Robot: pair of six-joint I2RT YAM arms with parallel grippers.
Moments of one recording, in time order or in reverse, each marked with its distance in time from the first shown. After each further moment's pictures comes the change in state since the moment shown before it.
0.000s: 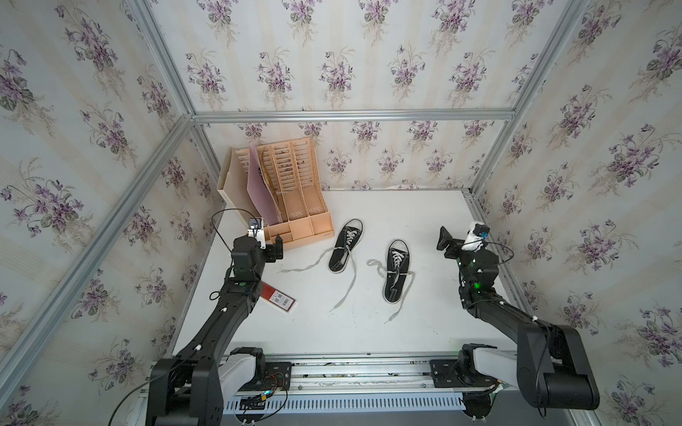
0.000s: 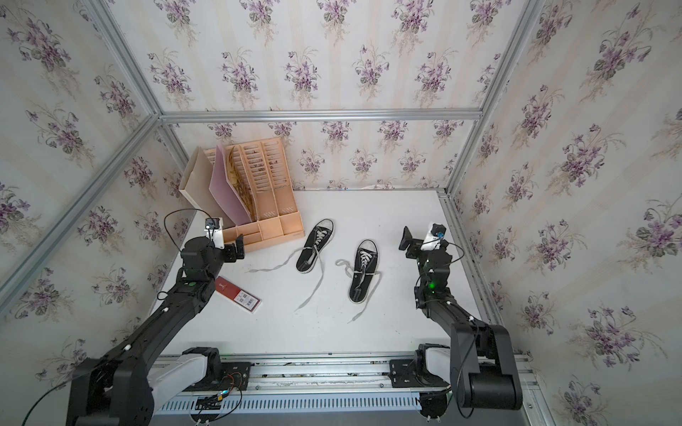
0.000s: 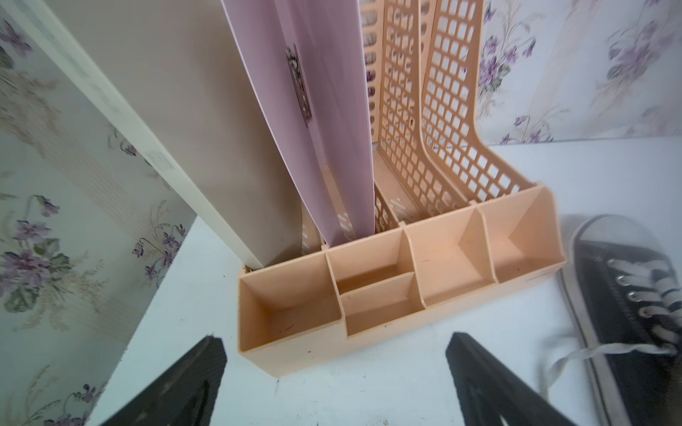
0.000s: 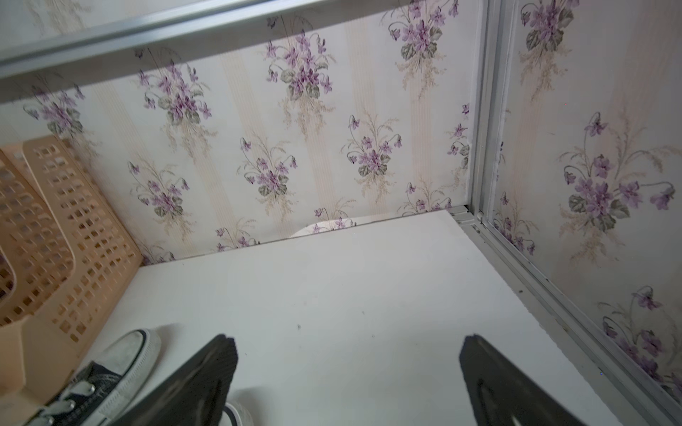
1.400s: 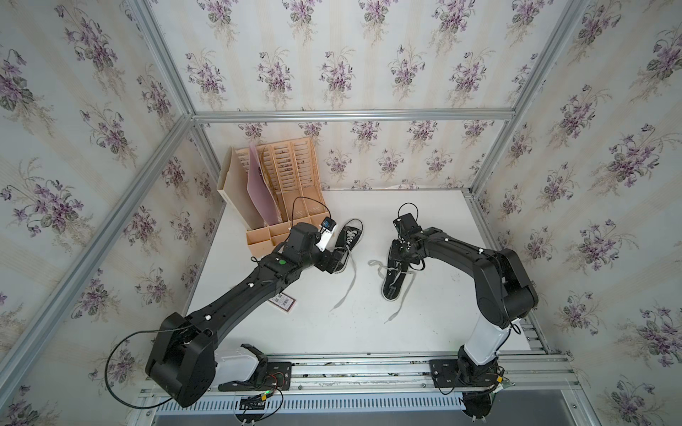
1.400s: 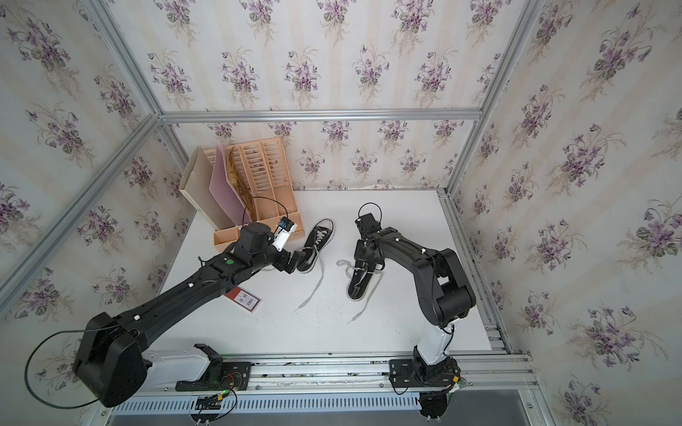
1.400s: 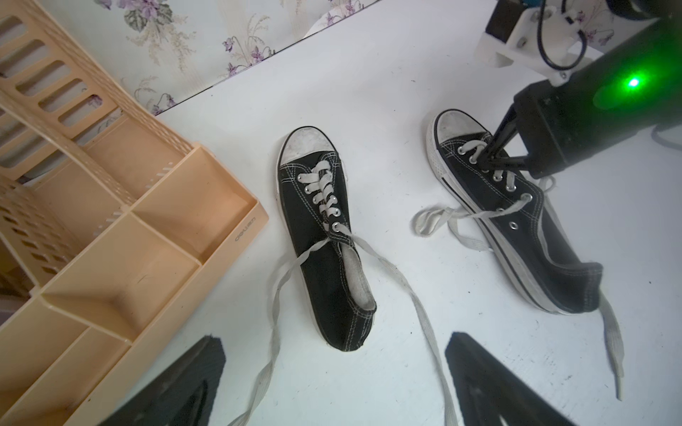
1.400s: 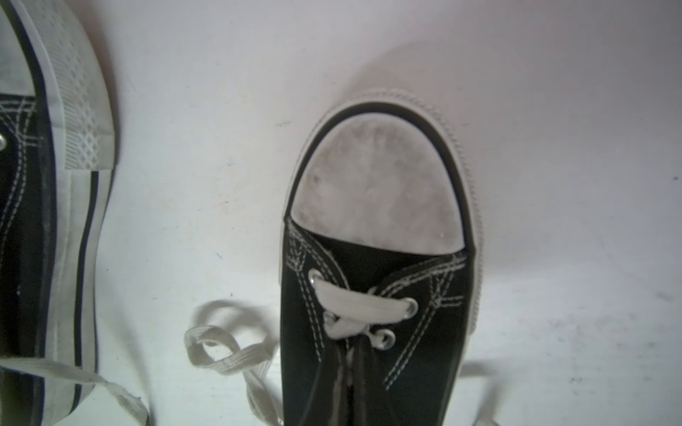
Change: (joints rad) left arm -0.504 0.301 0.336 -0.355 0.174 0.070; right arm 0.438 0.598 0.759 -1.285 0.101 0.409
